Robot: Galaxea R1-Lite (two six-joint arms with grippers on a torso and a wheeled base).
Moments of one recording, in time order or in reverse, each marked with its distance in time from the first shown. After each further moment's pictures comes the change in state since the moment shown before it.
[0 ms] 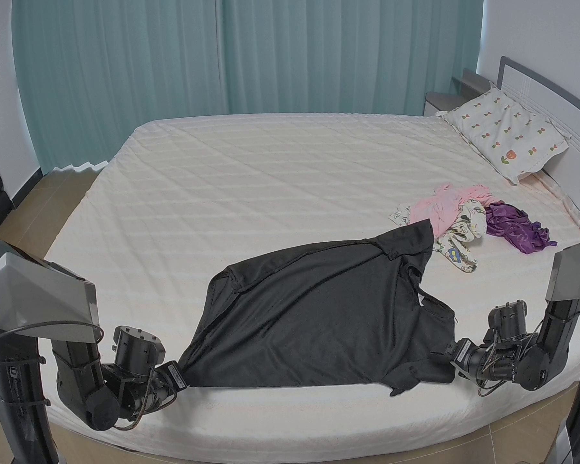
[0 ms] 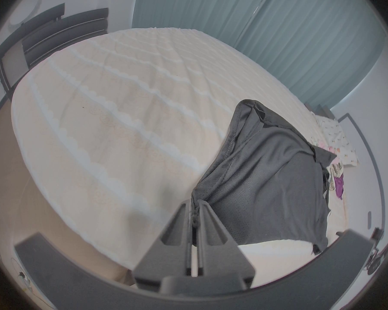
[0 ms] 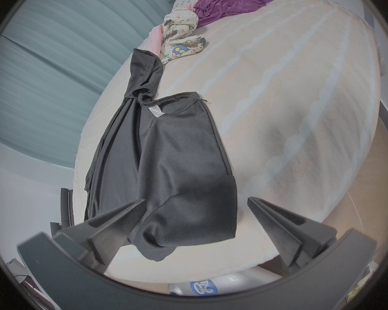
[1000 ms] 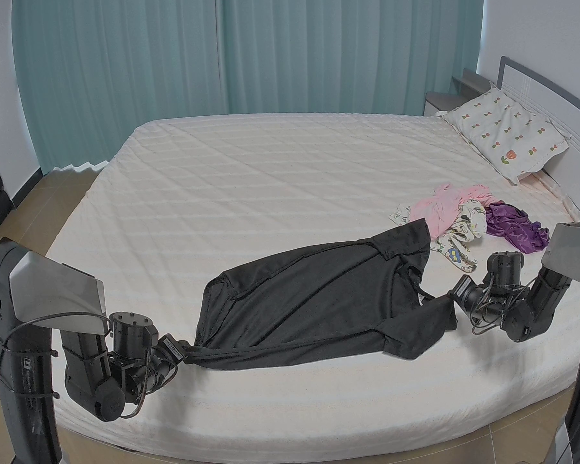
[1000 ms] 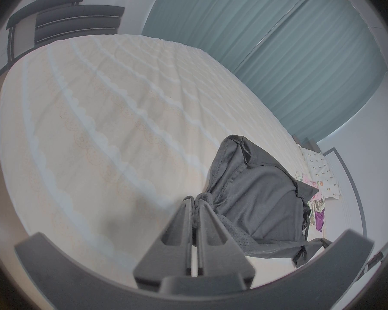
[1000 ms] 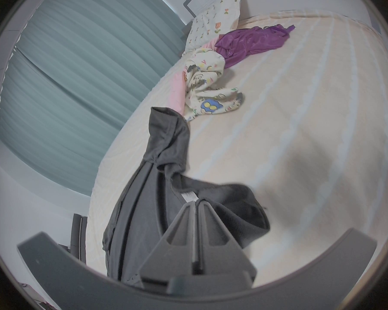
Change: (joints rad) left arm 0.070 0.093 -0.072 -0.224 -0.023 -0.084; right arm -0.092 0.079 -0.438 0.071 -0.019 -0.002
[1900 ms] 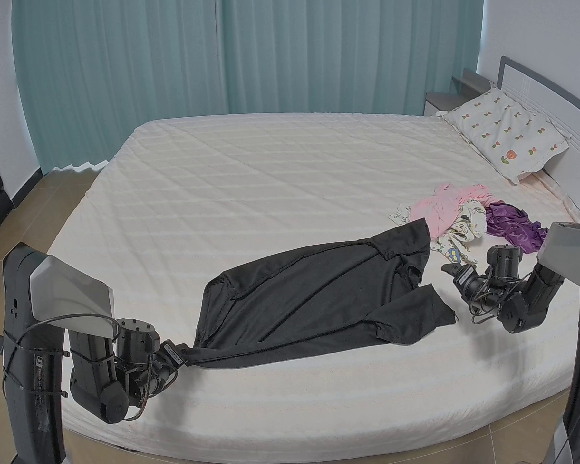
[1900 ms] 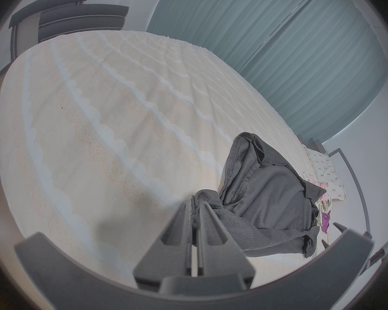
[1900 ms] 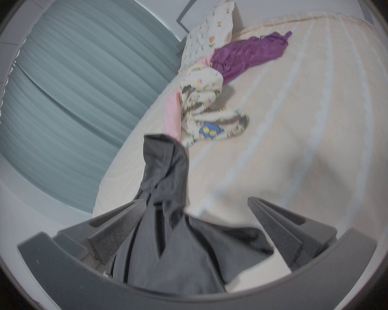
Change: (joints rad) left arm 0.019 0.084 -0.007 -0.057 0.005 0.001; right arm -0.040 0.079 -0.139 0.000 -0.026 0.048
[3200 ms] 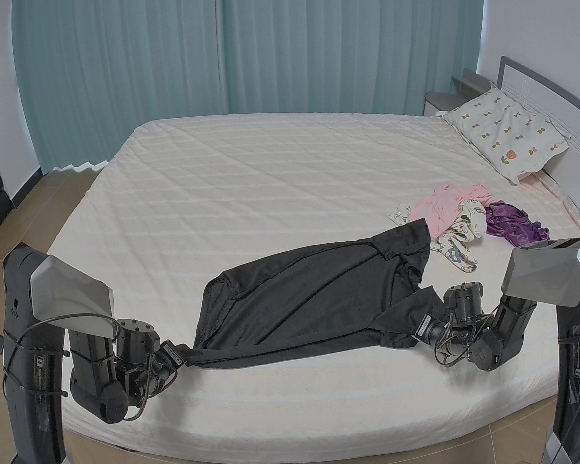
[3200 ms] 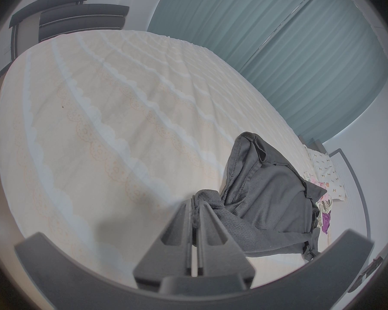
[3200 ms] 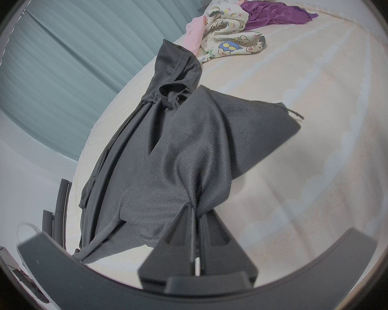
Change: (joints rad) left arm 0.003 0.004 0.000 0.000 -0.001 0.000; right arm 0.234 0.047 0.170 -0.005 -0.048 -0.101
